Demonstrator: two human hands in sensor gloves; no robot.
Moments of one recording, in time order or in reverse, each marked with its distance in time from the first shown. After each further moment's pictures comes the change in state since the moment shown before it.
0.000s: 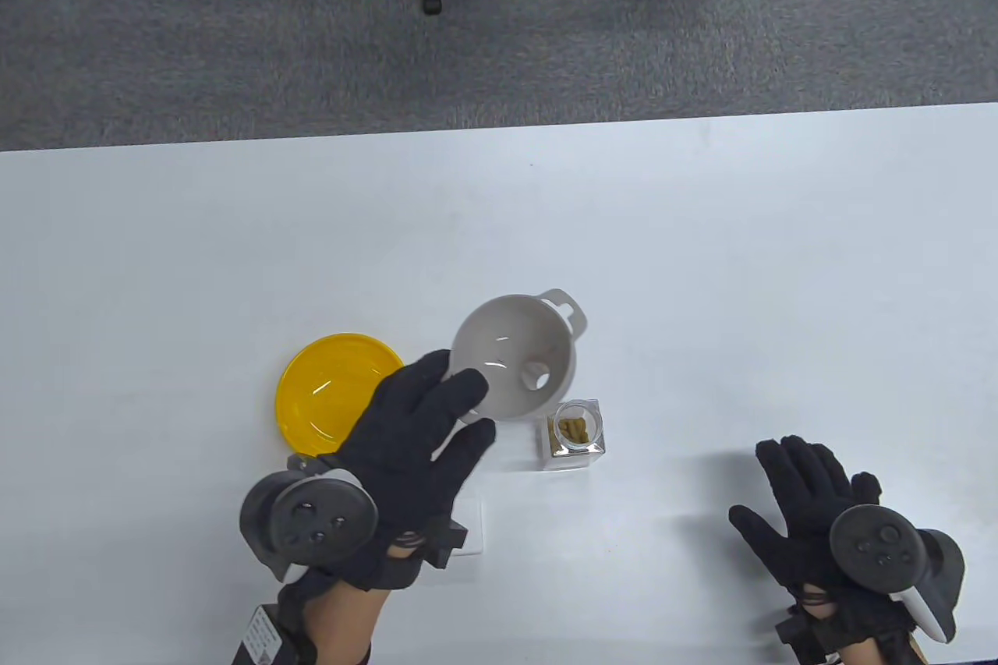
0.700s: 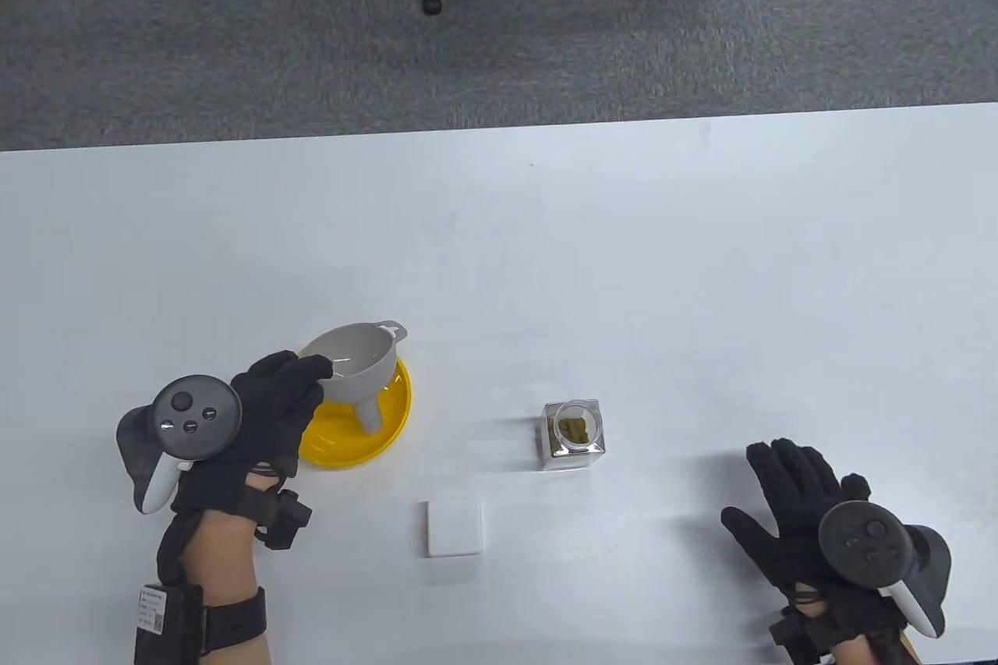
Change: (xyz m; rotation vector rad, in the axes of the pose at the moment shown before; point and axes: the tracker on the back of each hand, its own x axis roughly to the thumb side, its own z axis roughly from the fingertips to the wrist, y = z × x) left_hand -0.150 0.034 0.006 -0.311 0.406 -0.204; right_hand 0.003 0.006 -0.003 0.038 0.010 0.000
